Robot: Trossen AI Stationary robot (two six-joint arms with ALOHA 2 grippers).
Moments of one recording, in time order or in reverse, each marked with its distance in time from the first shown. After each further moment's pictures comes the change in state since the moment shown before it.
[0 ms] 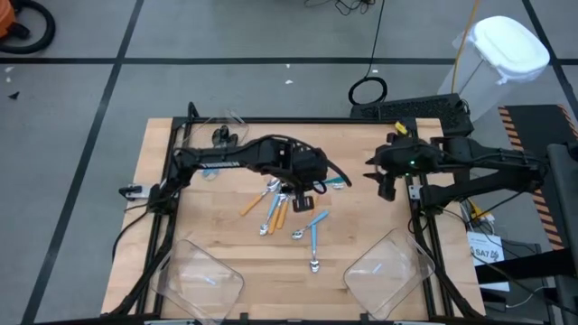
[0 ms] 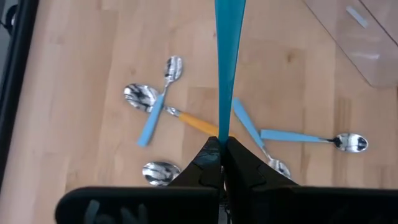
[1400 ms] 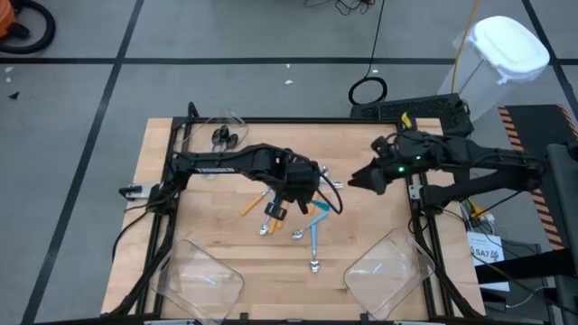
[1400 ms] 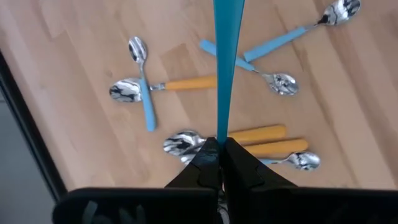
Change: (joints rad) left arm -0.054 -0.011 0.026 -0.212 0.002 0.496; right arm 0.017 0.030 0.000 0.315 -0.288 0.773
